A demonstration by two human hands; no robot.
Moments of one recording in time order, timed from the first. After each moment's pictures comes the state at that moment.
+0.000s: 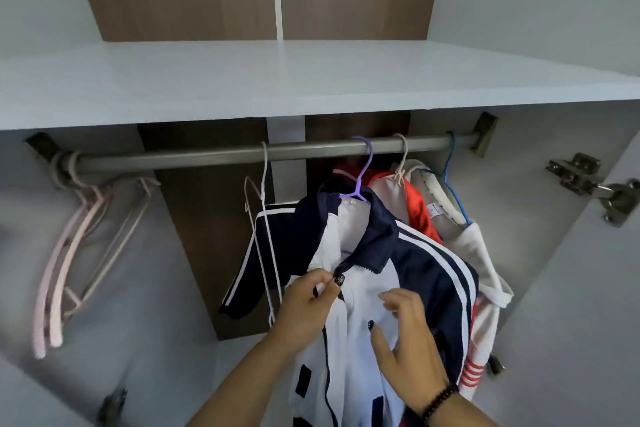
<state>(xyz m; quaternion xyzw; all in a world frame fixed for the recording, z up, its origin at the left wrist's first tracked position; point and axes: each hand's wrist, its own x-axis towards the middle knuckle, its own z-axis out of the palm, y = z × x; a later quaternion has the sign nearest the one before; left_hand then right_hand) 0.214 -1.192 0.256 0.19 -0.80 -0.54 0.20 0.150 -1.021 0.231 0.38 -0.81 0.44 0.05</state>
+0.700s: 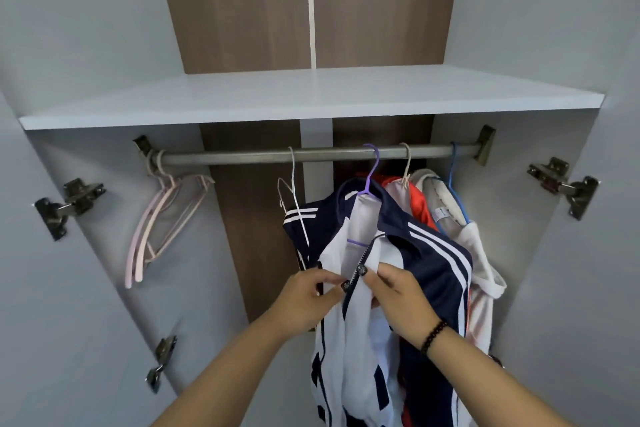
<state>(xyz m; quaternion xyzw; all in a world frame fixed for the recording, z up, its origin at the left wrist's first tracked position) 0.276 -1.136 0.295 0.20 -0.87 -0.41 0.19 0.157 -1.002 0.297 0.40 -0.67 0.59 -0.20</state>
